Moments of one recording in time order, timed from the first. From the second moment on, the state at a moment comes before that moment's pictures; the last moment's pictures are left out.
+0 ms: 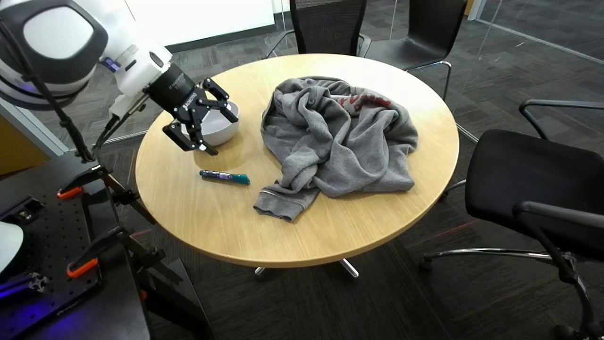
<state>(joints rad) 1.04 0.49 -1.10 -2.77 -0.43 3.42 1.56</state>
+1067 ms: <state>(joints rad) 1.45 0.38 -1.55 -2.77 -0.56 3.42 1.61</state>
